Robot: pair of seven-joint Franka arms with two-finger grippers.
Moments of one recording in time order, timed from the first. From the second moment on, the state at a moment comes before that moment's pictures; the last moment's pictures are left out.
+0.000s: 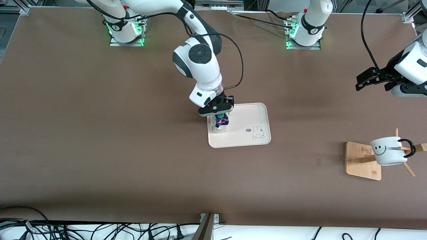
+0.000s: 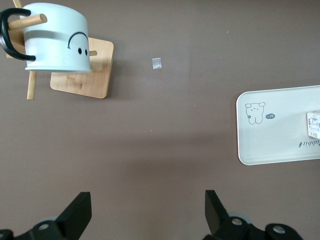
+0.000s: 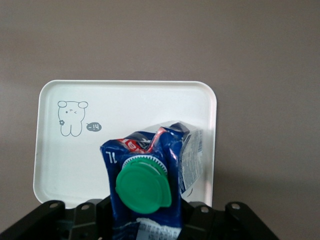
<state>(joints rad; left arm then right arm) -0.02 0.01 0.00 -1.64 -0.01 1.63 -0.04 0.81 0.64 -0.03 -1.46 0.04 2.36 0.65</state>
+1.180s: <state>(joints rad) -0.02 0.03 0.00 -1.61 -0.01 1.63 -0.06 0.72 0.47 -0.19 -1.24 0.04 1.75 0.59</state>
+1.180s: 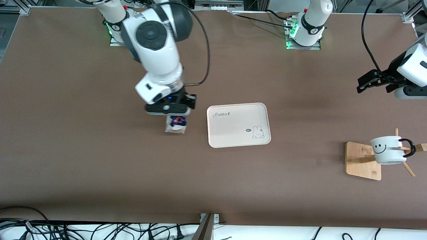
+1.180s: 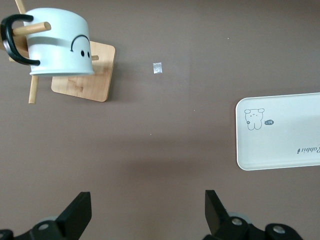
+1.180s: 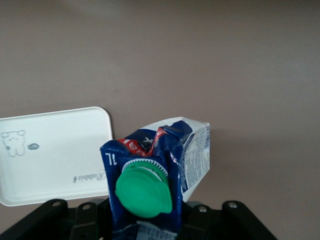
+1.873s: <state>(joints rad) -0.02 0.03 0.00 -1.61 -0.01 1.63 -0.06 0.31 0.48 -0.20 -1.16 0.16 1.41 0.19</state>
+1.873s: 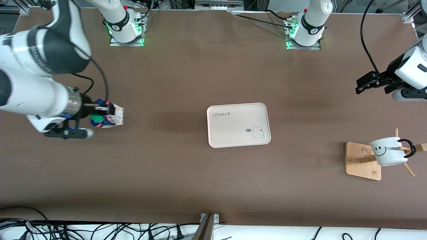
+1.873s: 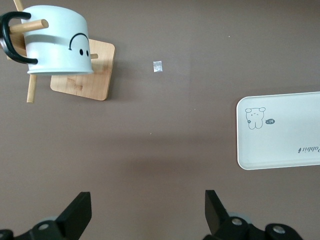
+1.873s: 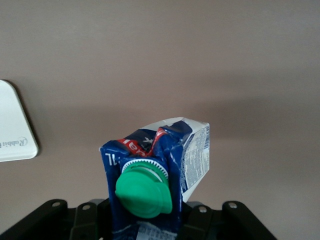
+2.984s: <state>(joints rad) -0.02 0.03 -0.01 -1.61 -0.01 1.63 -0.06 0.15 0.45 -0.20 -1.54 0.24 1.81 -0.02</state>
